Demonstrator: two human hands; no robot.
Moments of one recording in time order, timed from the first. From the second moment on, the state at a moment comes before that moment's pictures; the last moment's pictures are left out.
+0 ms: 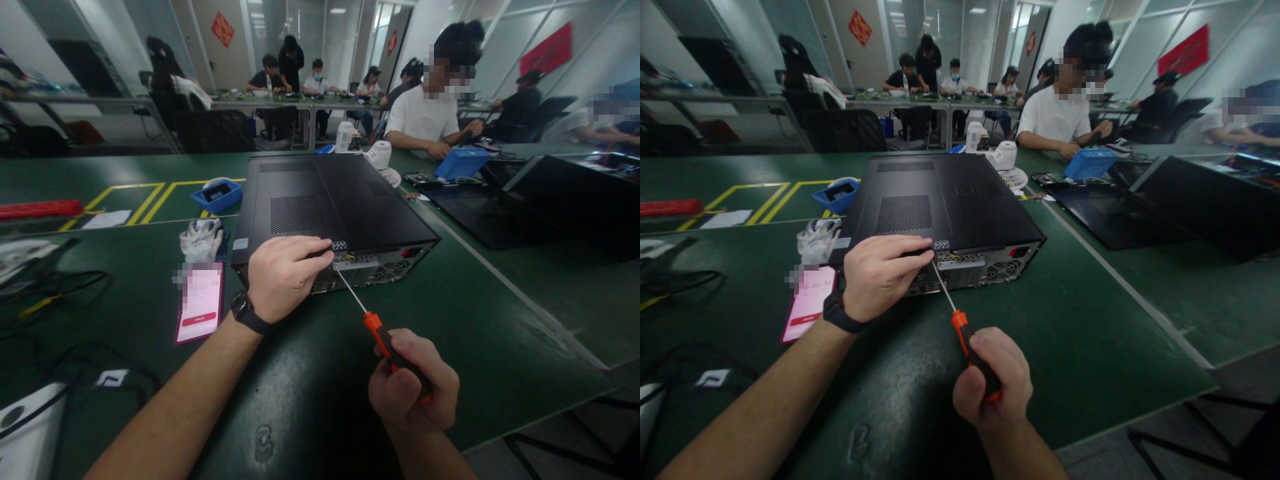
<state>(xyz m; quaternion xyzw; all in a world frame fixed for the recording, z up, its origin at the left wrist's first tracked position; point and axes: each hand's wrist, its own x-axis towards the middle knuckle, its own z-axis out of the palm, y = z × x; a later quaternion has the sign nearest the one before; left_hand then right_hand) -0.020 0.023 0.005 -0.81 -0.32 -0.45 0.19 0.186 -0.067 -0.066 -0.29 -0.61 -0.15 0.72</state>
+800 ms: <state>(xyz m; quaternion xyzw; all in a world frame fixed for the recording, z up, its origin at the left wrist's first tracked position) -0.019 0.020 0.008 -0.81 -0.34 -0.45 0.18 0.184 -0.074 -0.060 -0.29 -0.64 -0.12 0.71</state>
